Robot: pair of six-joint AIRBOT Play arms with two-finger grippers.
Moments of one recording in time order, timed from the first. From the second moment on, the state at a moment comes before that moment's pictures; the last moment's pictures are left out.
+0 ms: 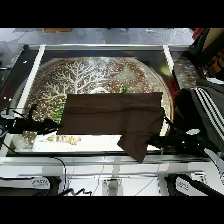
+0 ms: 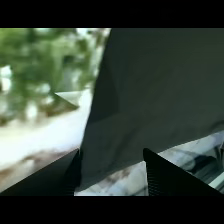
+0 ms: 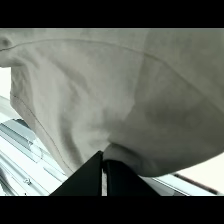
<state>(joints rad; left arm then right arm) 0.55 -1.55 0.86 0.84 -1.26 -0.84 -0.29 -1.21 0.38 -0.66 1.12 0.87</state>
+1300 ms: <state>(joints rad) 0.56 -1.22 0.96 0.68 -1.48 -0.70 -0.29 -0.60 0.52 -0.63 1.07 1.07</state>
